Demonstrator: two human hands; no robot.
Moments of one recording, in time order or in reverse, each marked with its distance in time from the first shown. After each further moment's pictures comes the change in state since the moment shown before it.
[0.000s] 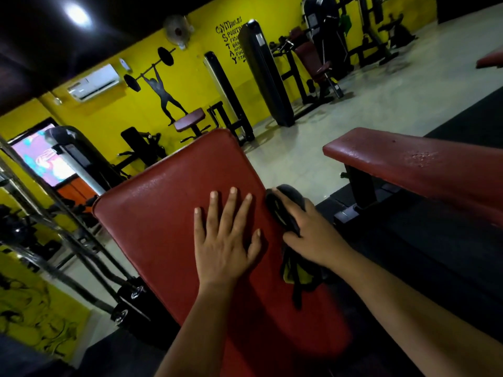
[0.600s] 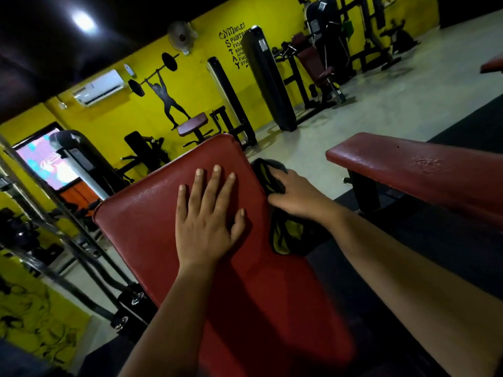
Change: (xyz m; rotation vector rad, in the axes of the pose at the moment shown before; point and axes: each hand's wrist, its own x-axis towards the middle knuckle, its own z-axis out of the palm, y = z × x) left_hand 0.043 -0.035 -0.004 0.020 0.073 0.035; right_hand 0.075 -0.030 -0.033 0.150 -0.058 0.009
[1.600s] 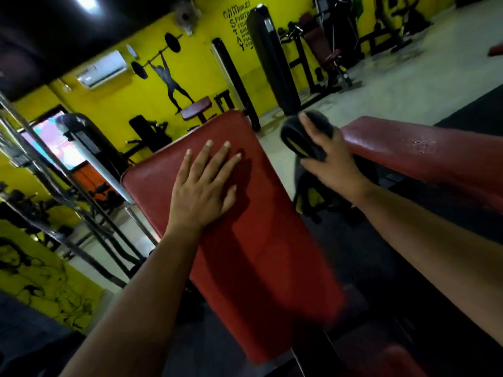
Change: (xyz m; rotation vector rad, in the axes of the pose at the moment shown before) left_hand 0.001 -0.037 -0.029 0.014 0.077 0.302; right_hand -0.055 0.010 -0.027 -0.015 0.393 -0.157
